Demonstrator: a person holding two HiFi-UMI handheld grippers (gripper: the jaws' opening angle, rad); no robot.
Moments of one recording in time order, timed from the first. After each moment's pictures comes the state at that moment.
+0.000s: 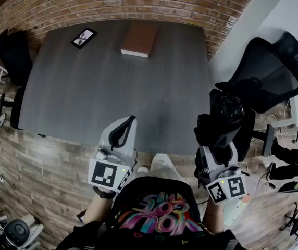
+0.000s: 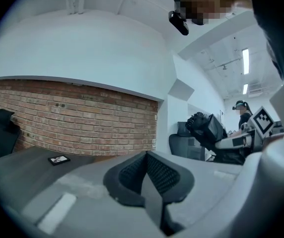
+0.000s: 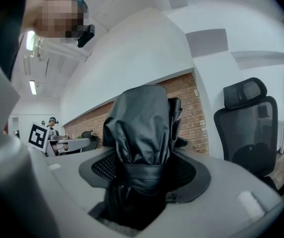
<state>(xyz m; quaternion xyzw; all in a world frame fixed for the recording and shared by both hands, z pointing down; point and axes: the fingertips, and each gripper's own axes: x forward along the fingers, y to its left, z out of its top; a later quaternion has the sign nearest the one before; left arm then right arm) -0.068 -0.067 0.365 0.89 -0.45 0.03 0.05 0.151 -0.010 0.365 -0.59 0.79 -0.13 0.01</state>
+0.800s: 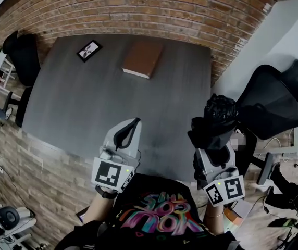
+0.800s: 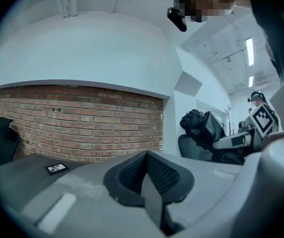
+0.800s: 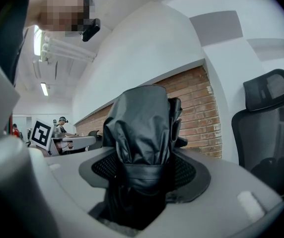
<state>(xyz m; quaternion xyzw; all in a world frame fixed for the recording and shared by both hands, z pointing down) -0.018 -0.156 0.351 0.87 -0.48 0.05 0.03 0.182 -0.118 0.355 -0.53 0.84 -0.12 0.00</state>
